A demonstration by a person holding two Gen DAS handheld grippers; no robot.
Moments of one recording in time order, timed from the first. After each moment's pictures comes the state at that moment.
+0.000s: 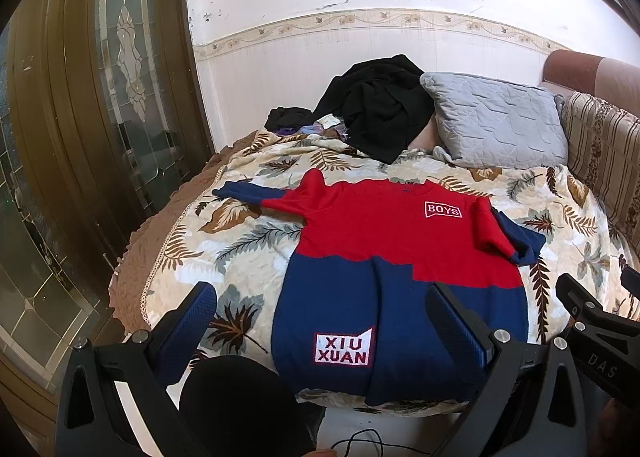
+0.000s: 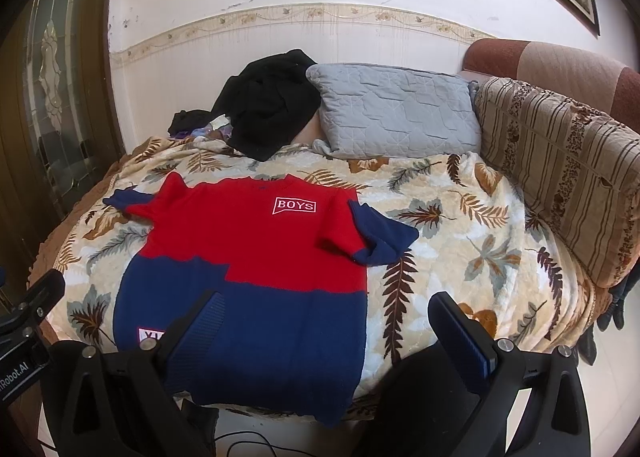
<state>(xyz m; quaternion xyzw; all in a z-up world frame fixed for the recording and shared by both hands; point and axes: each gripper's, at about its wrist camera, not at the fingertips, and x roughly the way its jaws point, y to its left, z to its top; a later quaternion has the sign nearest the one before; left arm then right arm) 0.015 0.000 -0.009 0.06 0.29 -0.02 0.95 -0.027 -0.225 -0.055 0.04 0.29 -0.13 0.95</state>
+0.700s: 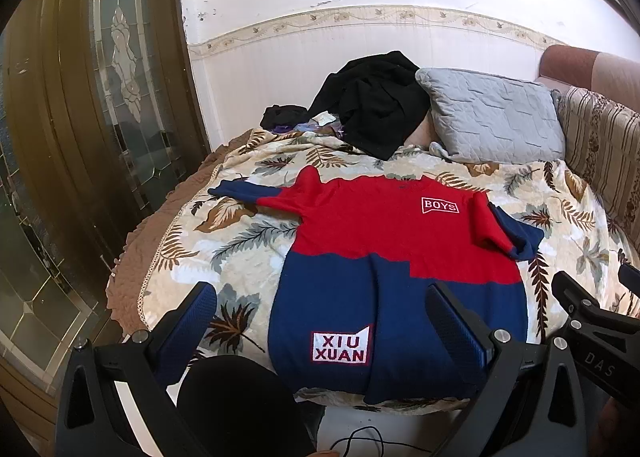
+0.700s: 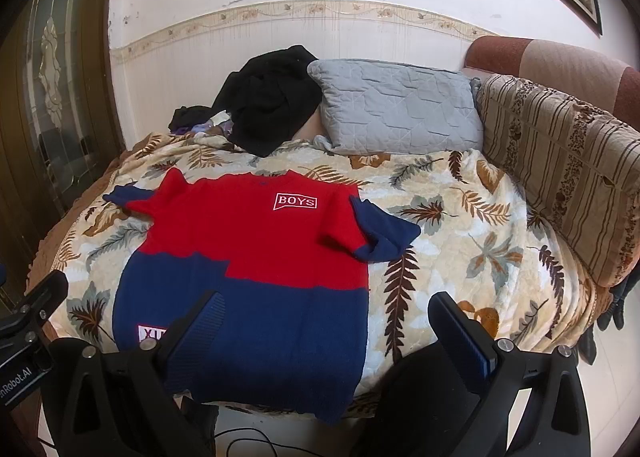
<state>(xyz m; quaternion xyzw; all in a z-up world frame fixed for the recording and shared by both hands) 0.015 -0.004 -0.014 0.07 0.29 -0.02 0.95 -0.026 -0.221 -0.059 0.04 0.30 -0.13 0.94</state>
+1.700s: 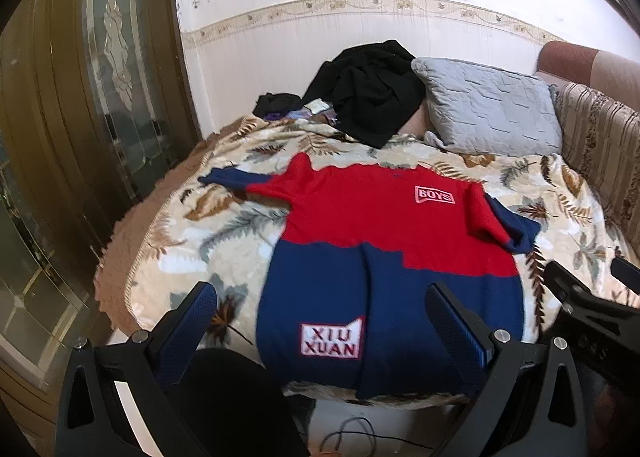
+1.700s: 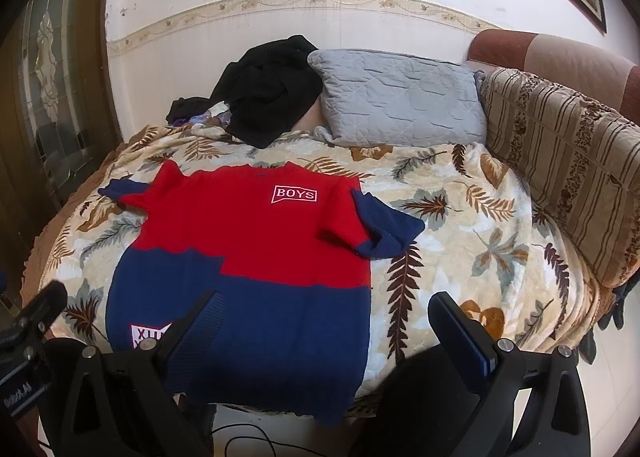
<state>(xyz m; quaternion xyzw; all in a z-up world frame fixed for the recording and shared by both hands) 0.022 -0.006 -0.026 0.05 0.32 -0.04 0.95 -0.005 -0.225 -0.063 0.03 0.32 -0.14 0.94</state>
